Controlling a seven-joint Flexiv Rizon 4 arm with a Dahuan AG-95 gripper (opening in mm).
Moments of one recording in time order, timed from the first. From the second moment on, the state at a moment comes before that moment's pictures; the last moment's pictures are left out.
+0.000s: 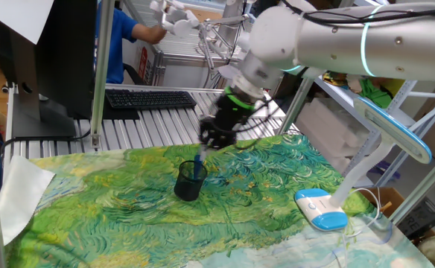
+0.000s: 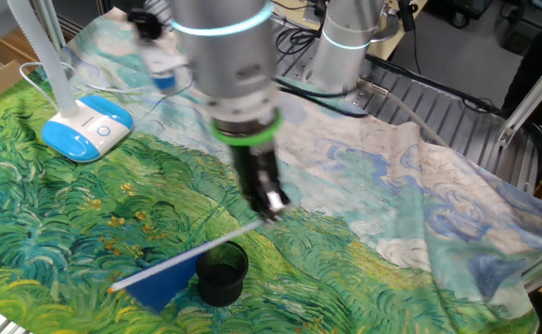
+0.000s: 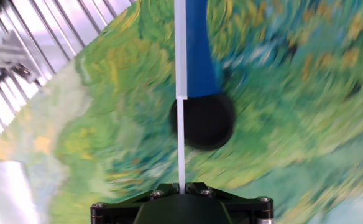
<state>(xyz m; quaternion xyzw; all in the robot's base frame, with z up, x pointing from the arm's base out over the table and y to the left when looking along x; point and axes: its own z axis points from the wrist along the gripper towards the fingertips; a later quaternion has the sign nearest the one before) 0.604 0.134 0.207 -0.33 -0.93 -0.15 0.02</state>
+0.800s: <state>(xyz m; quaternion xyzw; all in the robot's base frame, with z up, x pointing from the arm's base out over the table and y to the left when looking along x) 0.593 0.152 0.214 -0.42 -0.90 -0.09 0.02</state>
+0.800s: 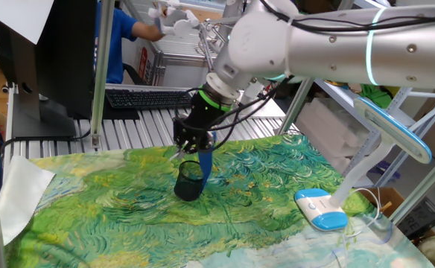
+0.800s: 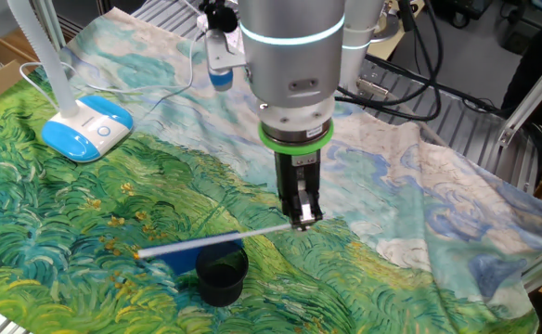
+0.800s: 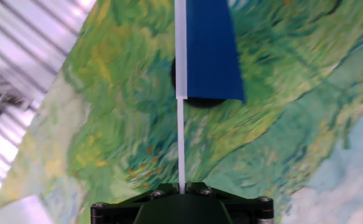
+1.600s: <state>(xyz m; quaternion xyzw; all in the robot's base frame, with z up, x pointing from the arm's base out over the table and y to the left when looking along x) 0.588 0.065 0.194 -0.26 -0.96 0.08 0.02</state>
